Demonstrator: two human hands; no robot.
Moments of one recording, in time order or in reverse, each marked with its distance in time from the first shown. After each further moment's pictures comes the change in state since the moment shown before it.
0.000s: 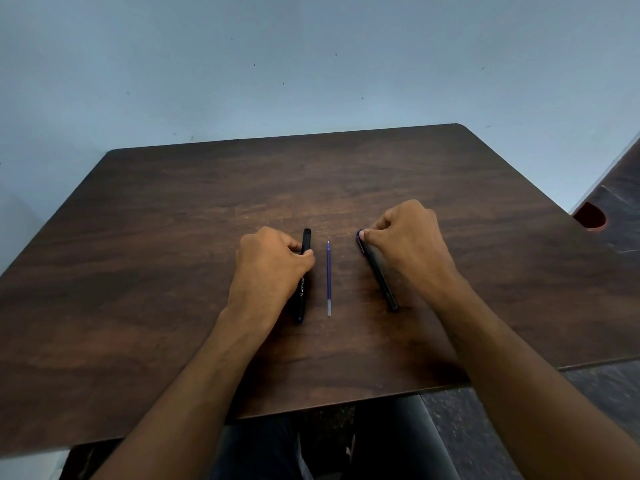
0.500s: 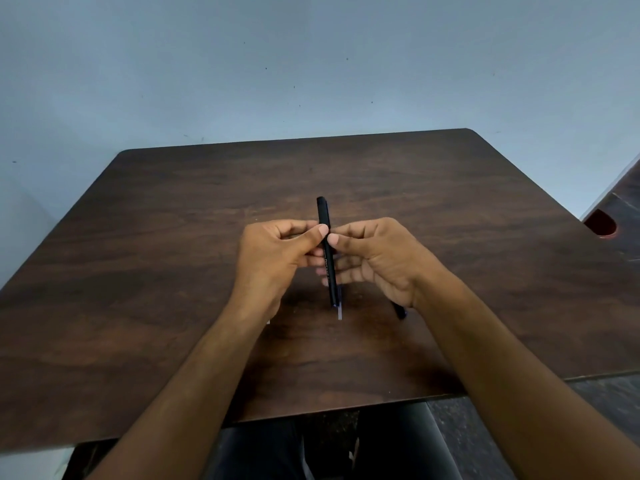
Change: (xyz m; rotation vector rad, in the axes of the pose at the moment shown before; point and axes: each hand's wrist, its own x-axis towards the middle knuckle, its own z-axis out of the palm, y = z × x) left_hand -0.001 0.002 -0.014 -0.786 -0.113 -0.033; right_hand -0.016 -0.018 0.018 0.894 -0.586 0.071
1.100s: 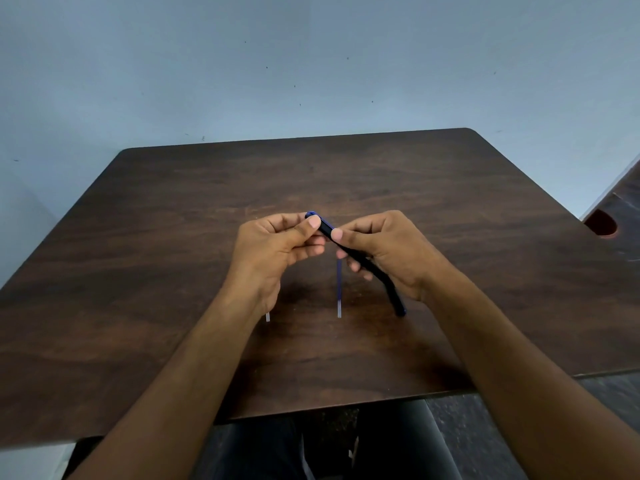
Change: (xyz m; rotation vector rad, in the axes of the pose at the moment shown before) left_hand 0.007 -0.001 -0.006 -0.263 -0.064 -0.095; right_hand 0.001 -0.002 -0.012 -0.220 0.050 -0.113
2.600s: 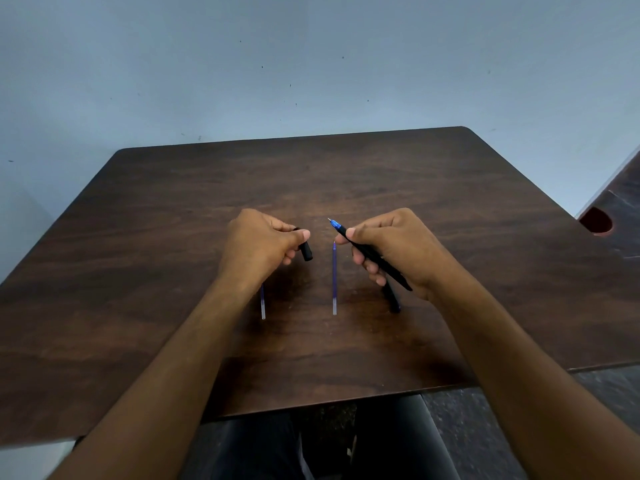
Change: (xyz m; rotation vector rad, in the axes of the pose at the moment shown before) left_hand 0.026 0.001 -0.006 0.725 0.161 -0.011; right_hand -0.016 -0.010 -0.009 -0.119 0.075 0.073
